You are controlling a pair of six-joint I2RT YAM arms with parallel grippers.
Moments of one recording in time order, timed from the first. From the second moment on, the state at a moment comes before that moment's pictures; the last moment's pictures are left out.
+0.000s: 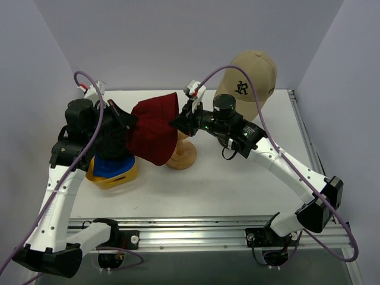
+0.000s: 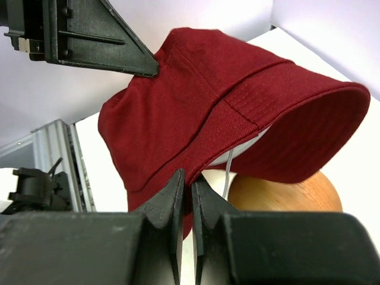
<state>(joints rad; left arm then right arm) -0.19 1.06 1.35 -0.61 0.25 -0.61 0.75 1.44 1.41 -0.11 -0.40 0.10</state>
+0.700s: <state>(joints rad) -0.24 1.14 1.48 -0.59 0.09 -0.47 0.73 1.56 1.49 -0.07 -0.38 0.11</state>
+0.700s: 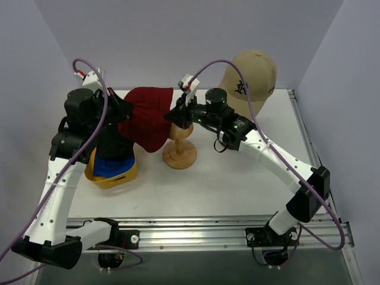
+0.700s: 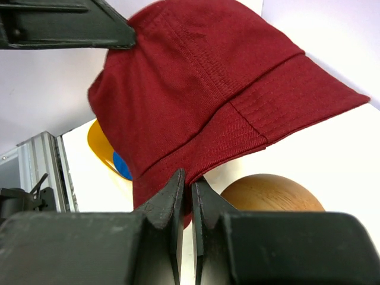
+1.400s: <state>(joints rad) -0.45 1.31 1.46 -0.48 0.08 -0.45 0.65 1.31 1.13 -0.02 -0.26 0.20</state>
